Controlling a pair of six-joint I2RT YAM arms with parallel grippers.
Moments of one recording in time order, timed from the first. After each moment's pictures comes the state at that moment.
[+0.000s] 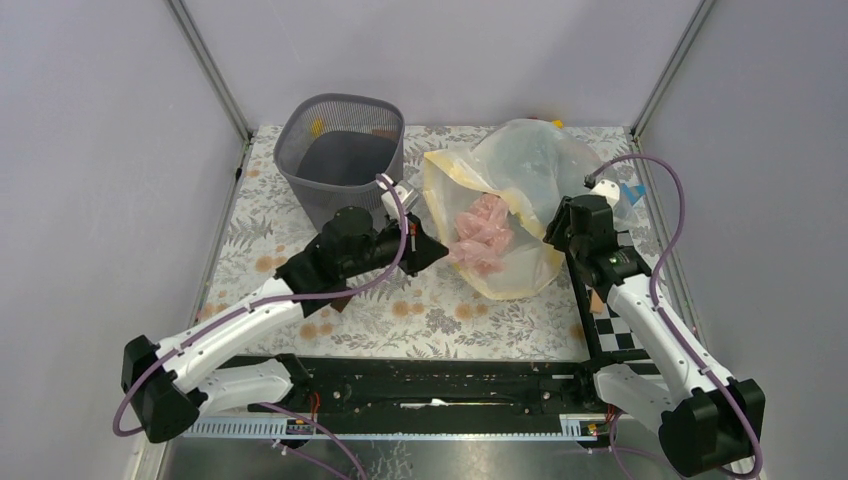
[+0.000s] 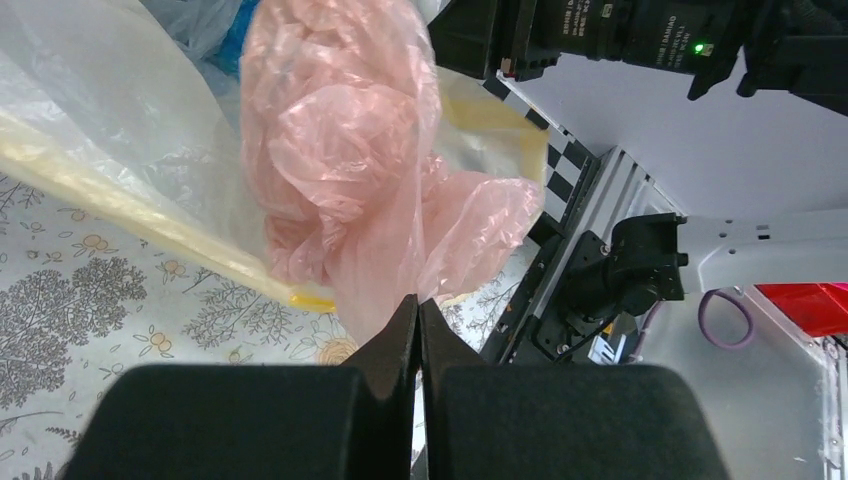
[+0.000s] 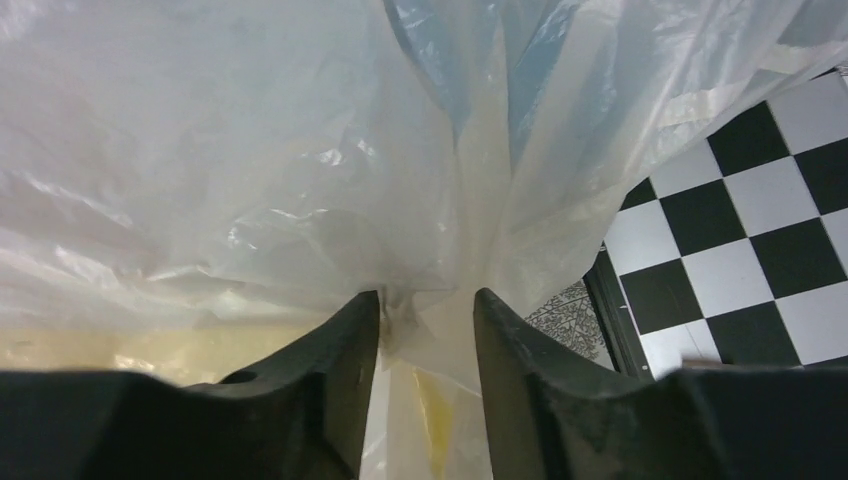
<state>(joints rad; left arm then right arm) -0.85 1.08 0.91 -0.06 0.26 -0.39 0.28 1.01 0.80 -0.40 0.29 0.50</state>
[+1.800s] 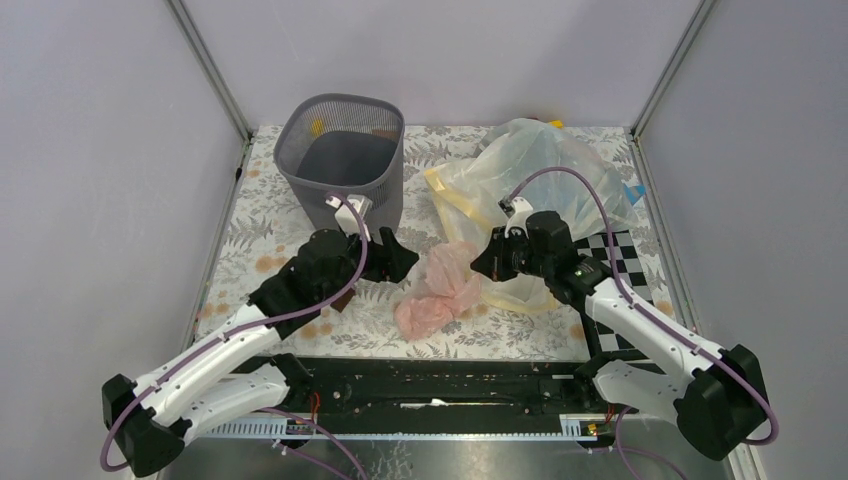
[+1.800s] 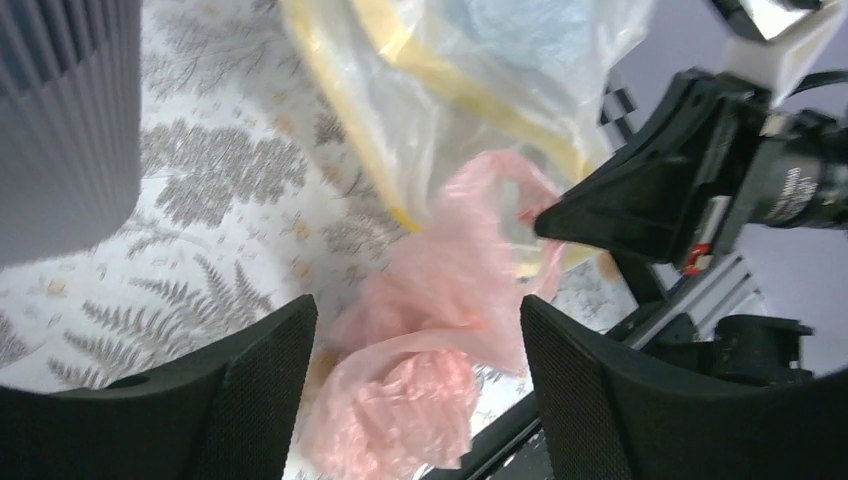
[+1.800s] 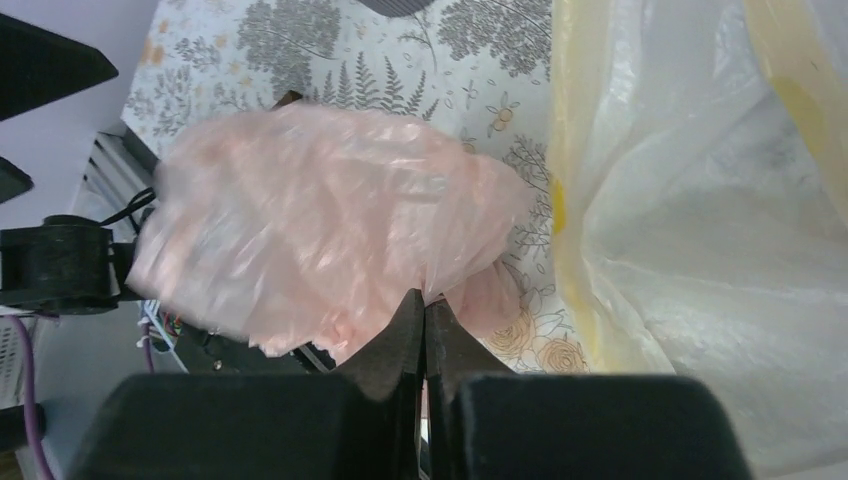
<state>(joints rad) -0.78 0.84 0.75 -0.22 -0.03 -0.56 0.58 1.07 0.71 -0.18 -0.33 0.45</state>
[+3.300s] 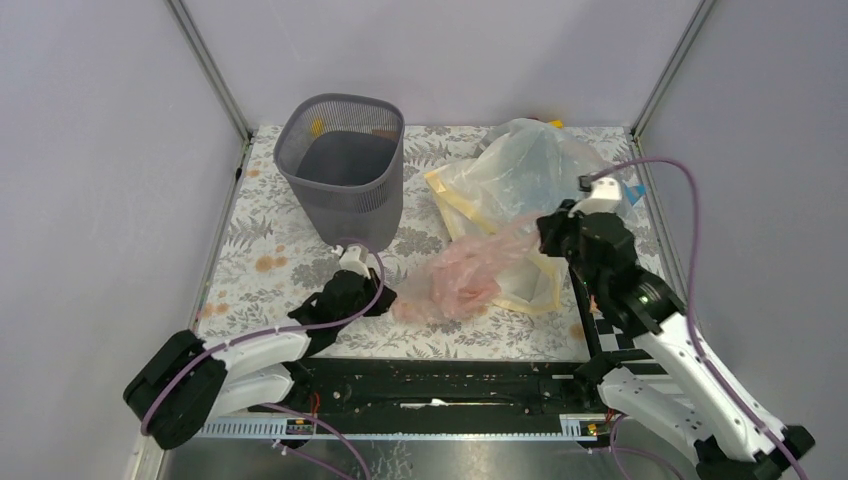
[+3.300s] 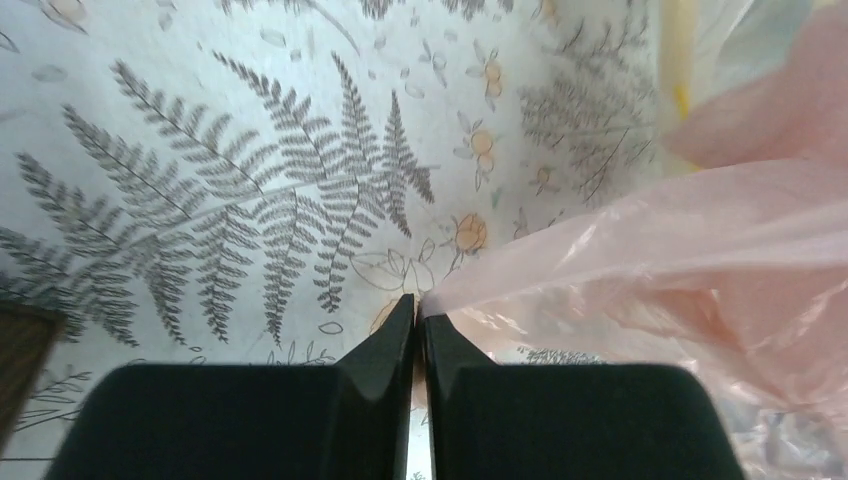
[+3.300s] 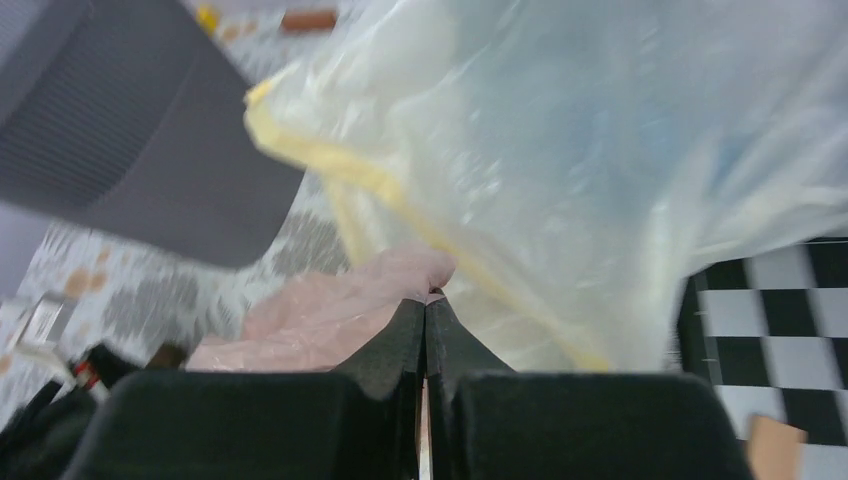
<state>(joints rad) -0.71 1.11 0.22 0.32 -0.06 -0.75 0.58 0.82 0.89 -0.45 0.25 0.43</state>
